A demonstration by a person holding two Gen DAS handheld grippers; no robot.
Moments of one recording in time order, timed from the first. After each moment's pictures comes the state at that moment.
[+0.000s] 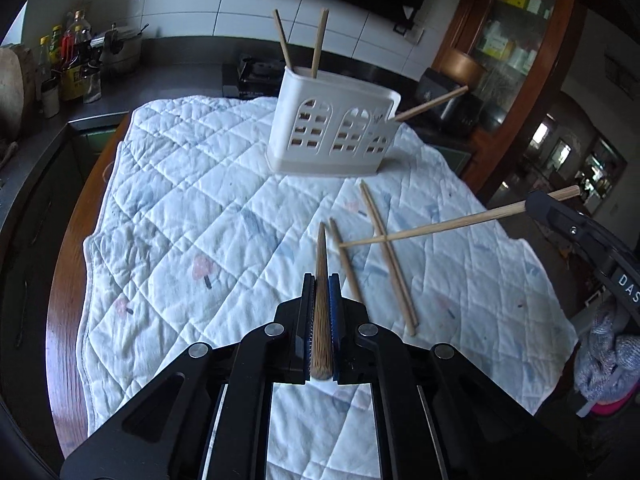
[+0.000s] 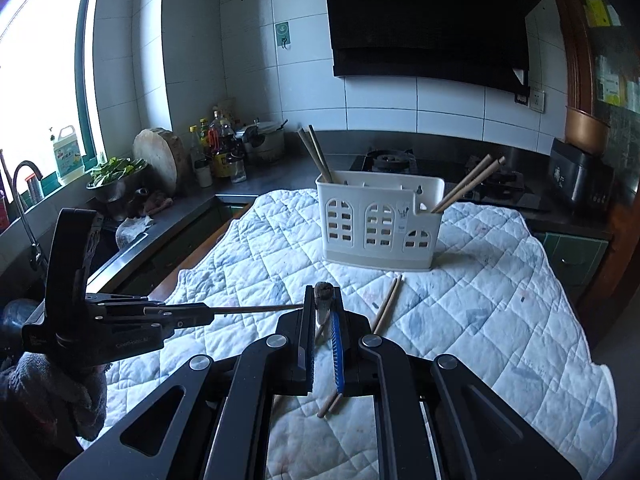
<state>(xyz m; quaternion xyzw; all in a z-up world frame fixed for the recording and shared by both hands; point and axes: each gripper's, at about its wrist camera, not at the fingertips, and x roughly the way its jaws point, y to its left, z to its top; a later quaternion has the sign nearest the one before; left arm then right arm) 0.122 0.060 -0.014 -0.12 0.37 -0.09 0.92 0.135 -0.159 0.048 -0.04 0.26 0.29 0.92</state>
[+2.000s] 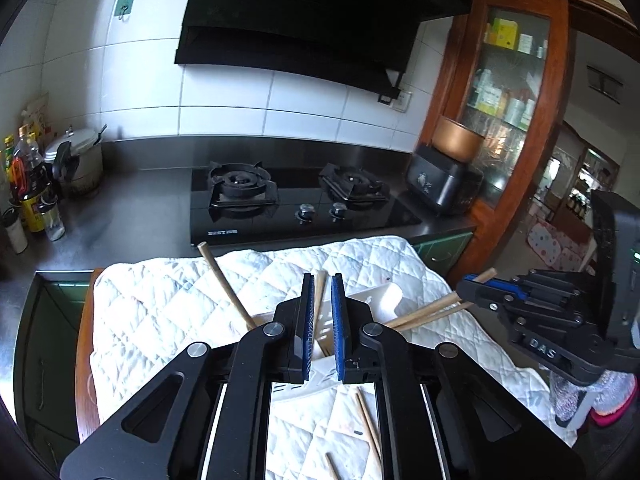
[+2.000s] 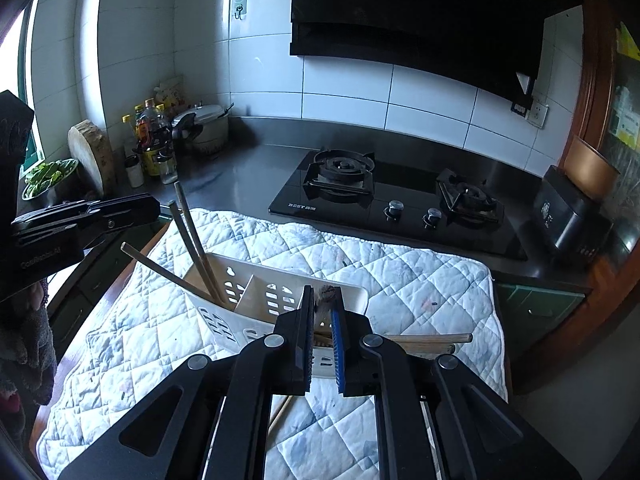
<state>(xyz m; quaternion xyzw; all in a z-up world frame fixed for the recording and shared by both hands) 0.324 0.050 0.125 -0.08 0.28 -0.11 0.95 0.358 -0.151 0.117 -0.11 0.32 0.23 0.91</state>
